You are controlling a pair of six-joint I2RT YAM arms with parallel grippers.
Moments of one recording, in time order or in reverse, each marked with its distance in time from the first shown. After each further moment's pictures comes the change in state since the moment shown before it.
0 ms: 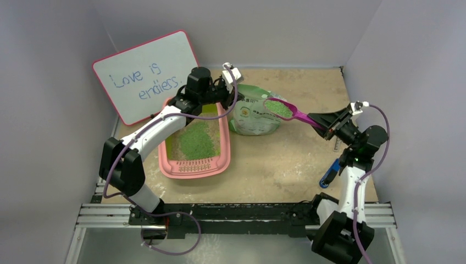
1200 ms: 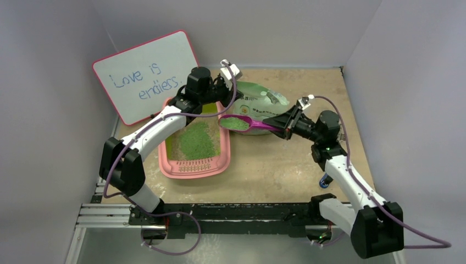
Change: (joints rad) left arm 0.000 0.000 0.000 0.016 -0.067 -0.080; right arm 0.663 0.123 0.058 -0.146 0.342 -0.137
